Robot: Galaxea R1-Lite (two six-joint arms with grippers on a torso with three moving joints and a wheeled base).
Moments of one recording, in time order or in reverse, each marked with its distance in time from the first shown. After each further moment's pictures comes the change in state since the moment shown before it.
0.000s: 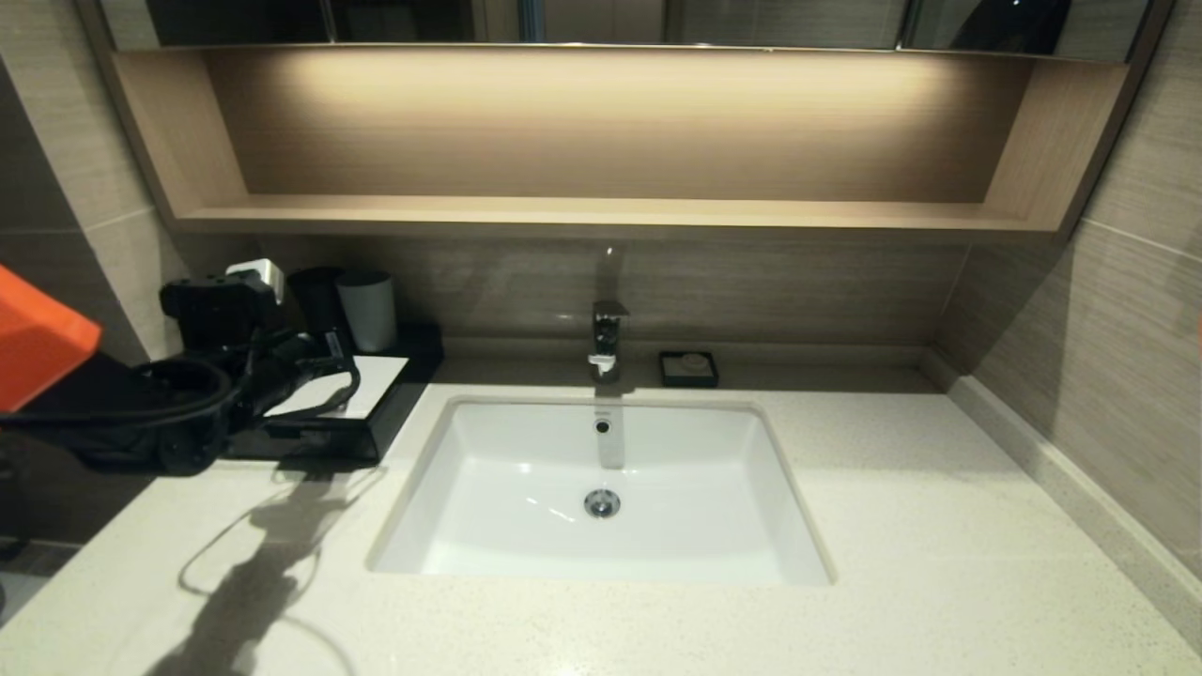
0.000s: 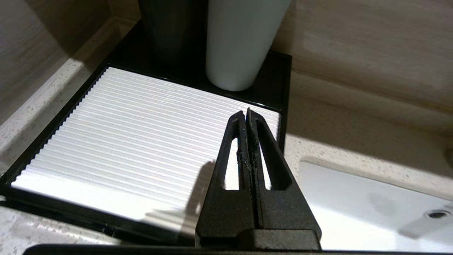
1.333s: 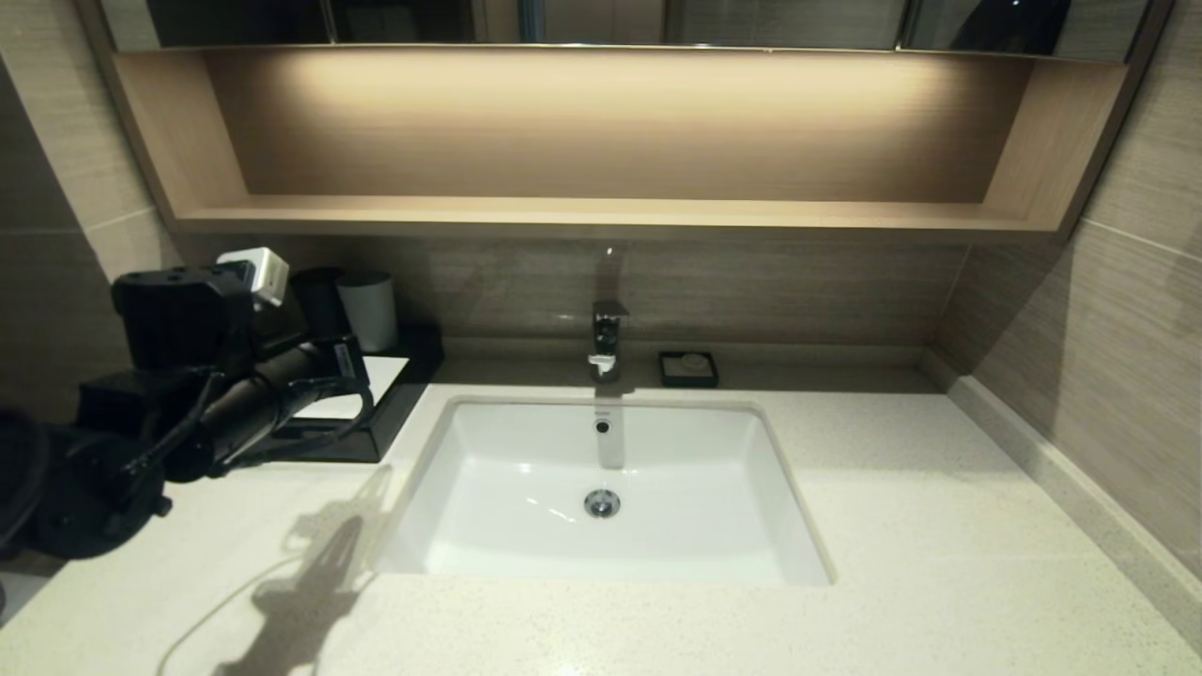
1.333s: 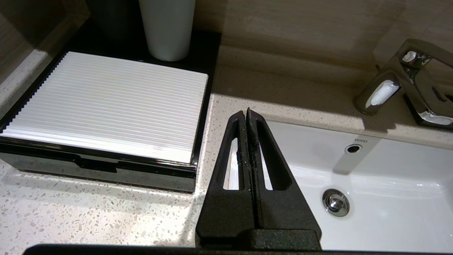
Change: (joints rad) left arm -0.173 -0.304 0.243 0.056 0.049 0.004; right arm 0.000 0.000 0.000 0.000 0.000 0.000
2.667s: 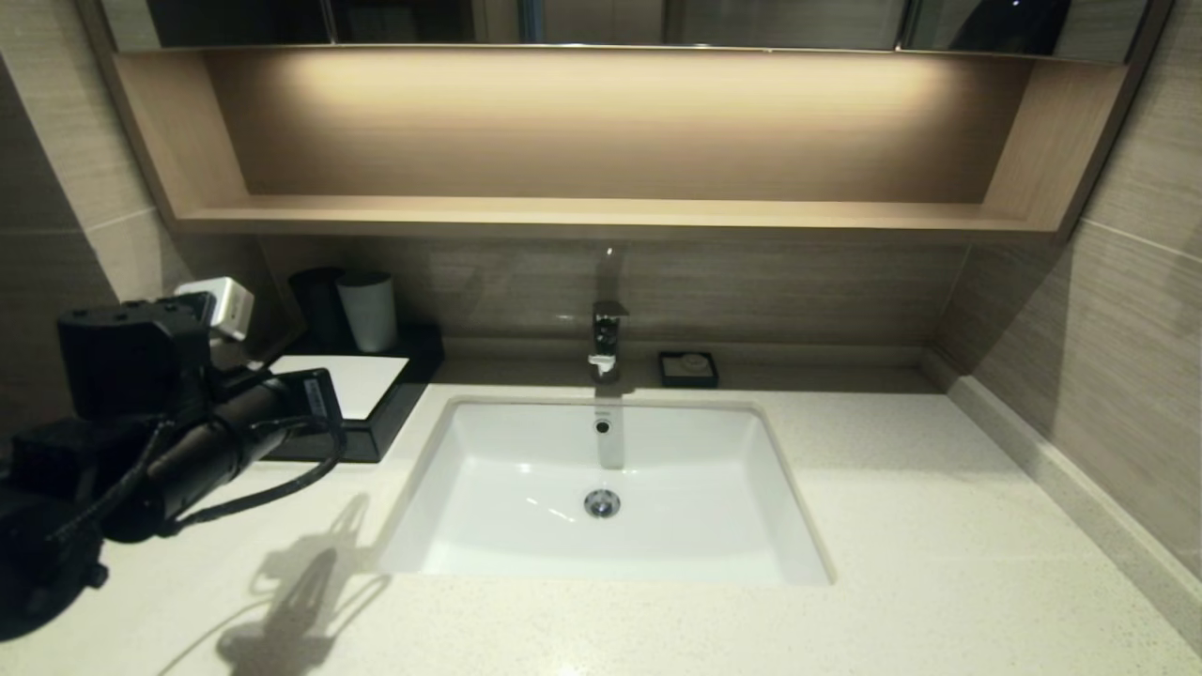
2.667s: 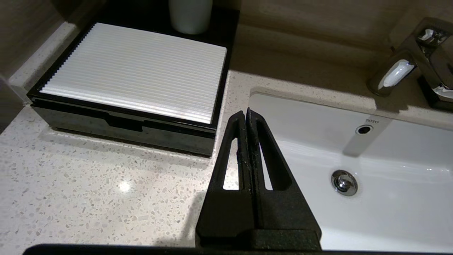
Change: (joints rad) left arm -0.005 -0.114 0.155 -0.006 0.044 -0.010; right arm 0.000 0.000 0.000 0.000 0.000 0.000
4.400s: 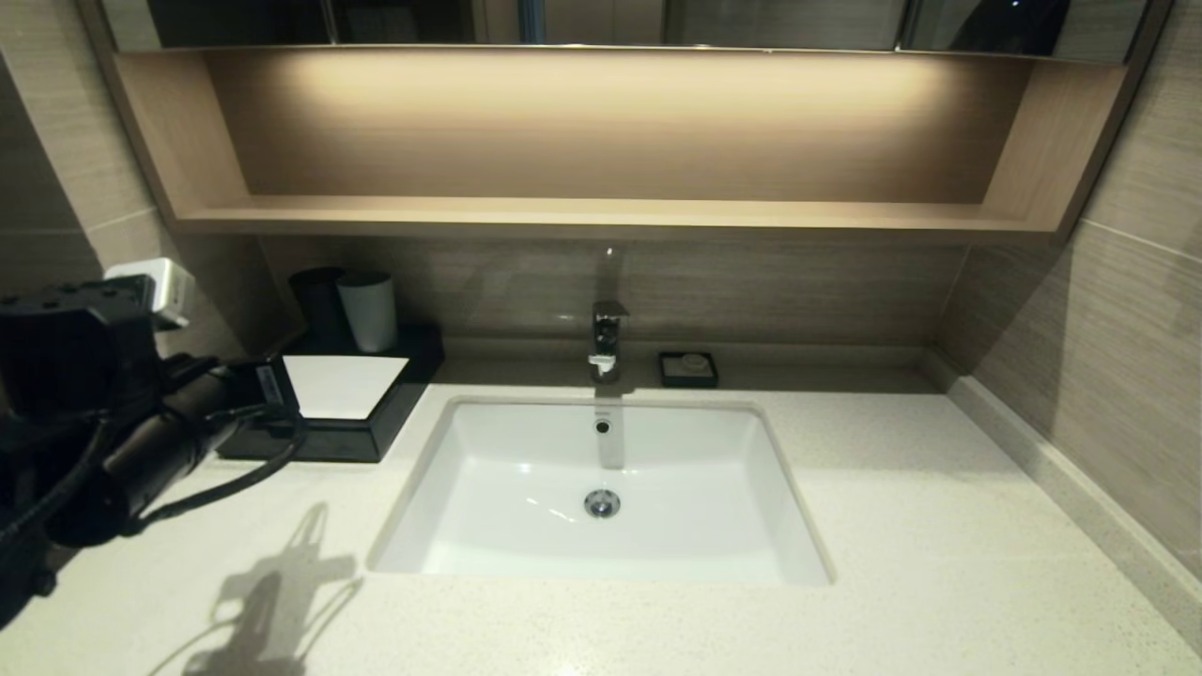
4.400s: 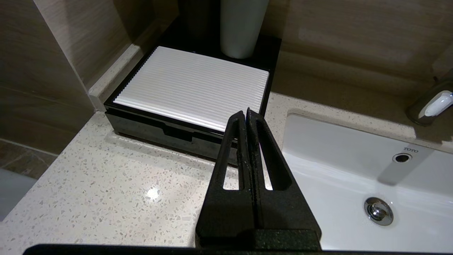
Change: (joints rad) left arm 0.024 -0.084 0.011 0.024 0.129 0.037; right arm 0.000 0.000 0.000 0.000 0.000 0.000
